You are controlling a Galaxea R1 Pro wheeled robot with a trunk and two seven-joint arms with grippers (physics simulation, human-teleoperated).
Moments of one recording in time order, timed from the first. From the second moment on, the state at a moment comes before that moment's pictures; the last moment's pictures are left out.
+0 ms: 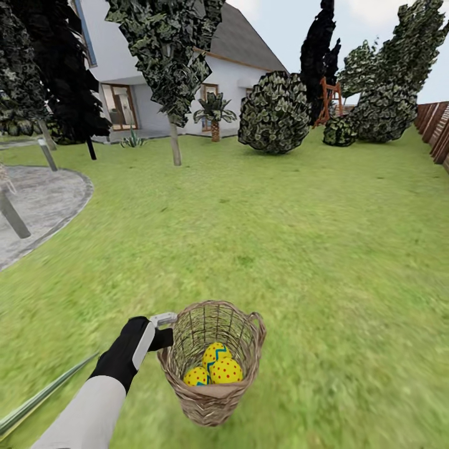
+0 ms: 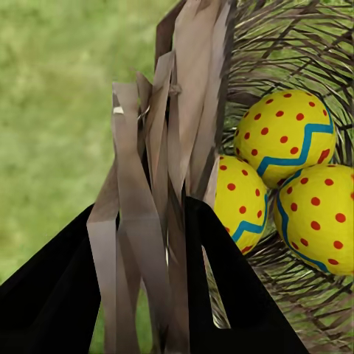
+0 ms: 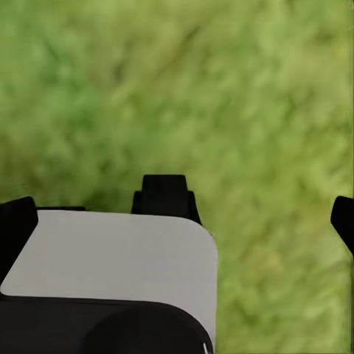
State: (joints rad) left arm -0.68 -0.08 0.12 -0.76 0.15 0.84 0.16; right arm -0.33 -0.04 -0.44 0.02 0.46 -0.04 -0.02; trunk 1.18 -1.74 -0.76
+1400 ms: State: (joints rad) left arm -0.68 -0.08 0.12 -0.76 0.15 0.84 0.16; right arm -0.33 -0.05 -0.44 0.02 0.45 -0.04 -0.02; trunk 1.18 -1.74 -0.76
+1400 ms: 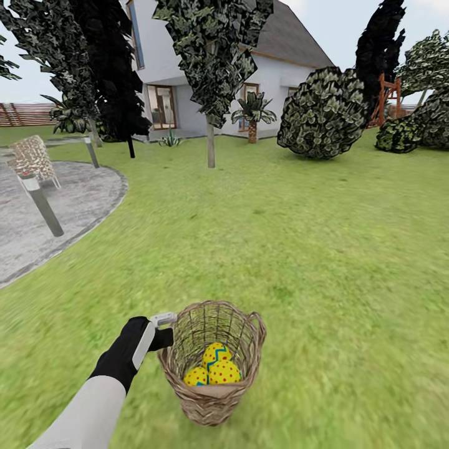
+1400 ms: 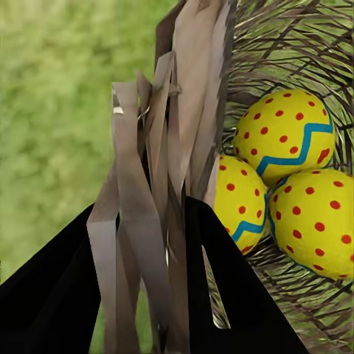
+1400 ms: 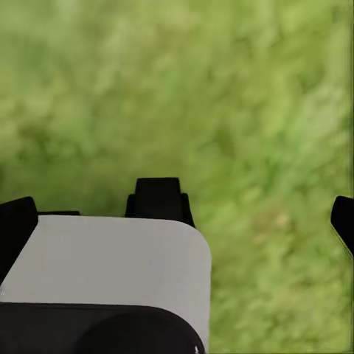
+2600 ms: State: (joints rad) left arm -0.68 -0.06 0.12 -0.76 0.15 0.84 0.16; right arm -0.33 -0.04 -0.44 0.02 0.46 -0.09 -0.01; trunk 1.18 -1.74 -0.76
